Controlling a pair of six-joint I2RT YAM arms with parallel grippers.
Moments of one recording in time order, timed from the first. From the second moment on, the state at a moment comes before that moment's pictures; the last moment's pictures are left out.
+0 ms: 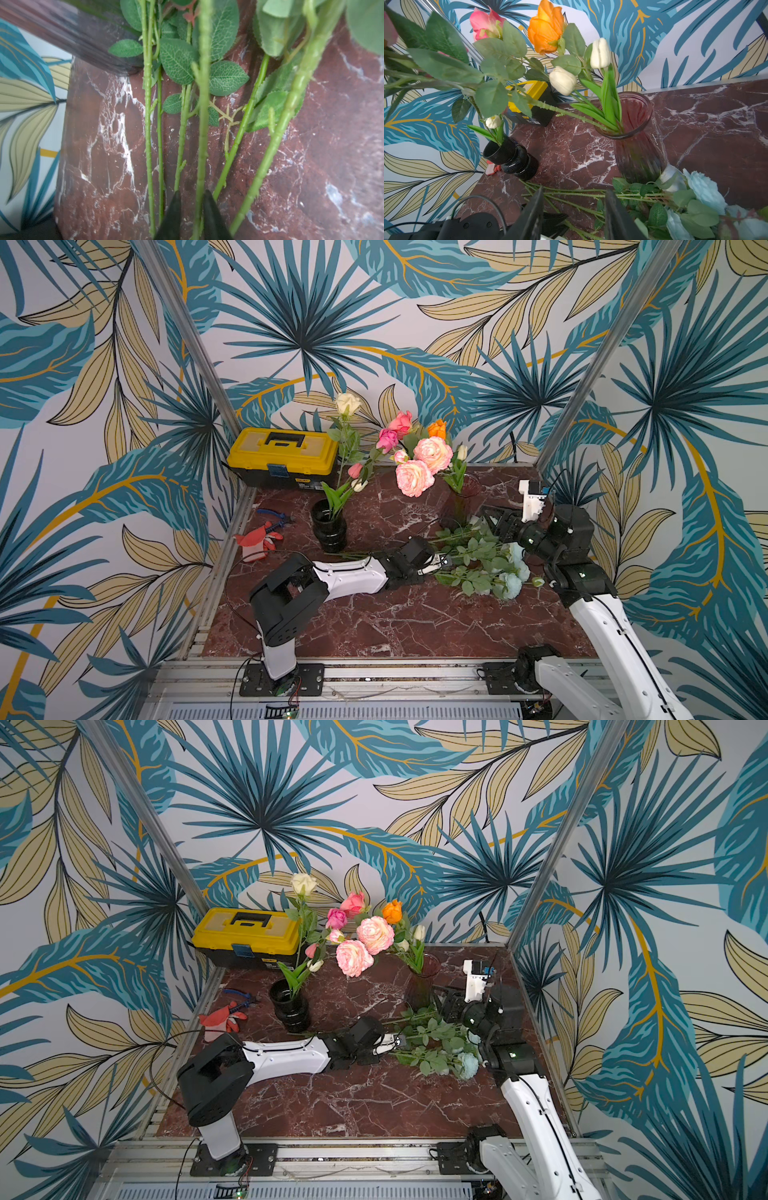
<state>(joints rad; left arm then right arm) -0.95 1.81 1.08 -0.12 -0.24 0.59 0.05 0.88 0.87 -0.25 -0.41 0.36</state>
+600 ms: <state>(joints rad) -0.78 1.38 0.89 -0.04 -0.09 0.29 -0.10 1.00 0.84 -0.23 -0.20 0.28</state>
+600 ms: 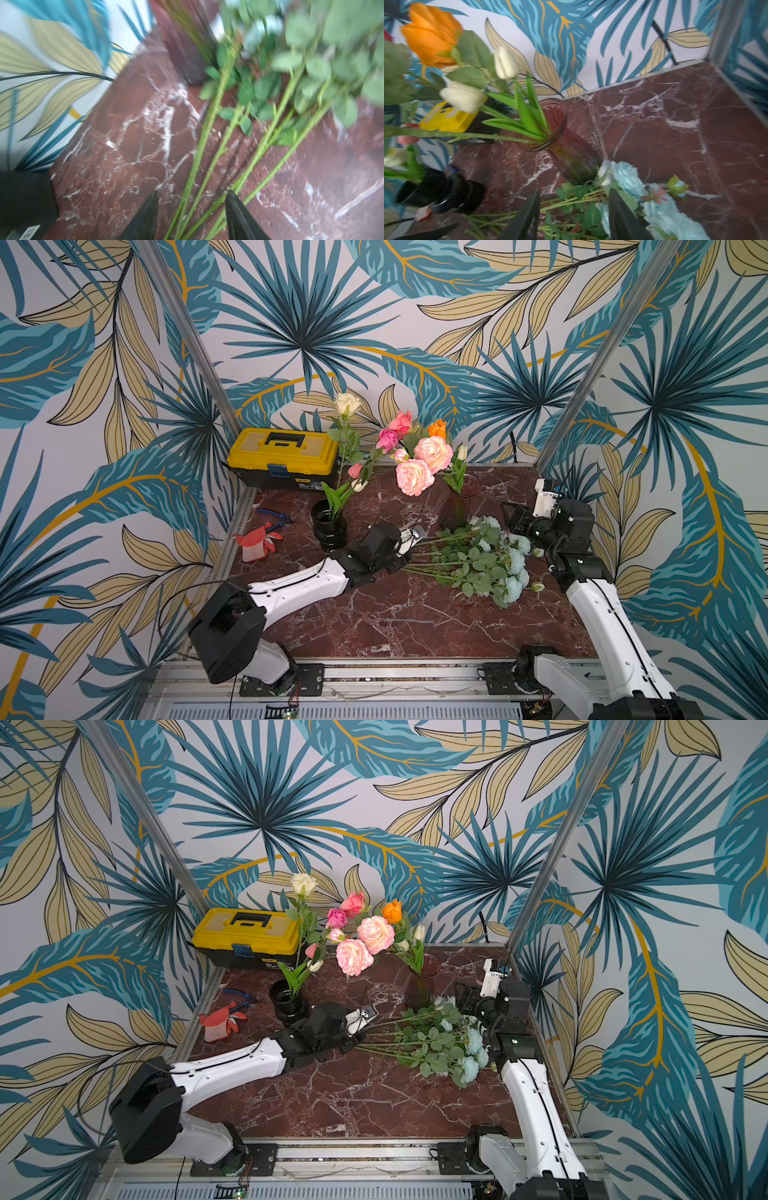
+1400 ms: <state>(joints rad) -0.02 0.98 0.44 0.22 -0.32 -0.18 -0.26 1.35 0.63 0.30 0.32 0.20</state>
